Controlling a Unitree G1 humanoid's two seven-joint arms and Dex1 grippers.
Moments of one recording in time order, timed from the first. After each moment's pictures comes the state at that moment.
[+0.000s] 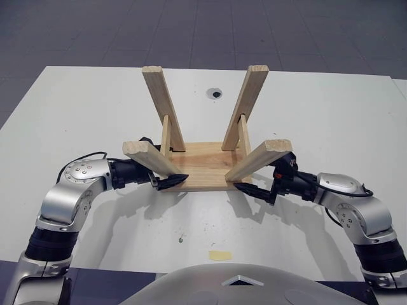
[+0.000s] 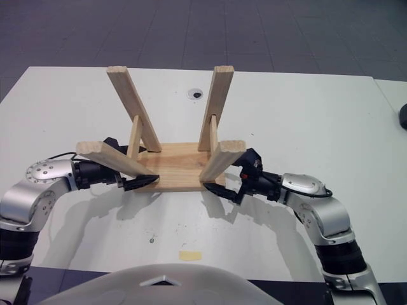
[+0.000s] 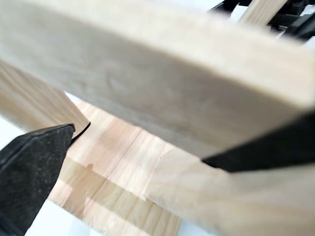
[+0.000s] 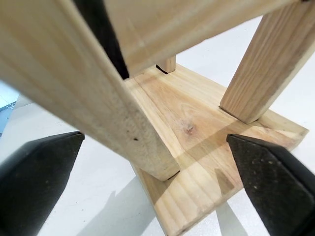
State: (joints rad) left arm -0.09 0.73 -0.05 -0.28 -0.47 0.56 -0.98; right arm 0.02 -0.64 0.07 -0.34 0.57 0.57 0.88
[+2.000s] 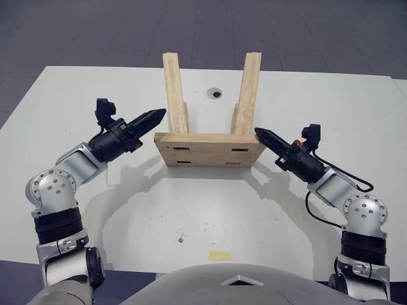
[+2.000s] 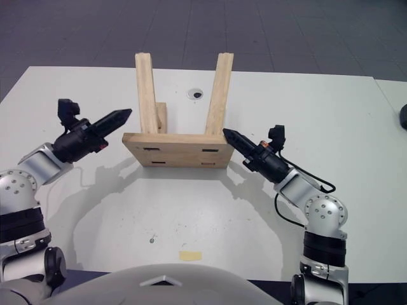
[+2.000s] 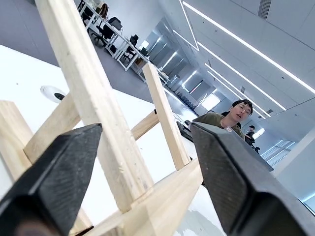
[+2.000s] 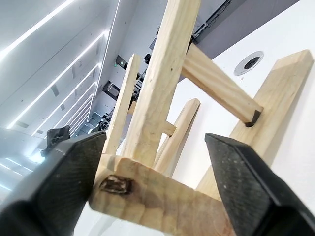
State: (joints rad) left arm -0.25 0.46 0.39 -0.13 -1.12 0.96 -0.58; right arm -0.04 -0.36 -0.29 -0.21 1.23 0.86 0.40
